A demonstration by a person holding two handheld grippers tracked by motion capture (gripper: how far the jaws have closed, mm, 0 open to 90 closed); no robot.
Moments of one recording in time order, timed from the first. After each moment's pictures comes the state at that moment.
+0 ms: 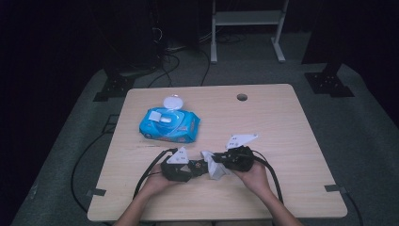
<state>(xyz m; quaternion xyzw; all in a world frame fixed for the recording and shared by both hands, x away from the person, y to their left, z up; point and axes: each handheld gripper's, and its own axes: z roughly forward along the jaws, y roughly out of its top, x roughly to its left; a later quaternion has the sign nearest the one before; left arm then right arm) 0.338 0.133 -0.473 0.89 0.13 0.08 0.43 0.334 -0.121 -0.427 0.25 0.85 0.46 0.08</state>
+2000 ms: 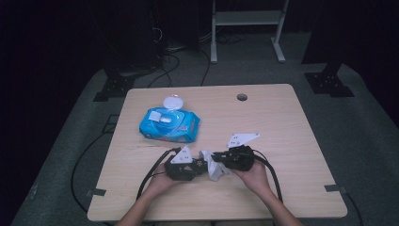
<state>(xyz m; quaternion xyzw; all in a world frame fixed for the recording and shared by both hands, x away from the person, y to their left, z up) 0.337 0.123 -0.469 0.88 0.14 0.10 0.45 0.335 -0.125 -0.424 0.25 0.84 0.47 0.07</state>
